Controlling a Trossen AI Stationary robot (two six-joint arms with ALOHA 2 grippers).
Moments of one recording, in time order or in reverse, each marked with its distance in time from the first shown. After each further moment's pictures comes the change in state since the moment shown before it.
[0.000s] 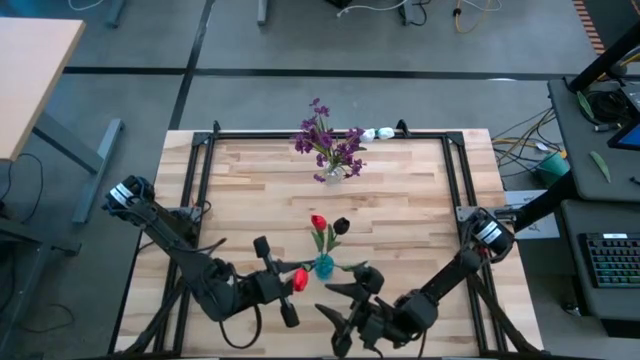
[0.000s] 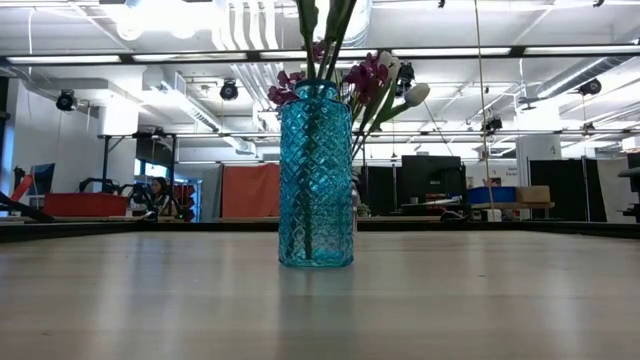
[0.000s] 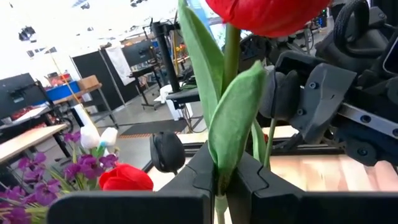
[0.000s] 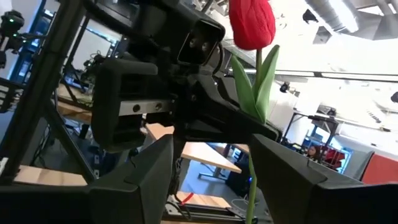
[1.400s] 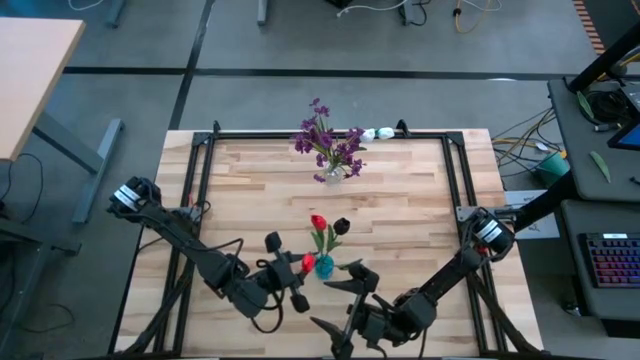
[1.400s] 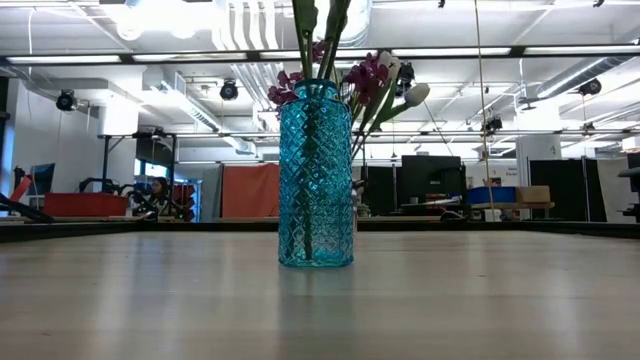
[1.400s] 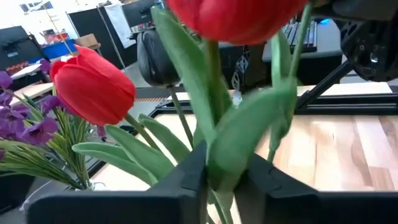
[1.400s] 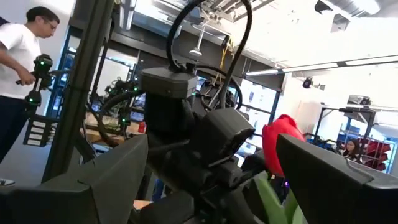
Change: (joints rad) left arm 0.073 0.033 -0.121 -0.141 0.046 -0.316; right arm -0.007 -0.008 0.013 -0.047 -0.081 0.196
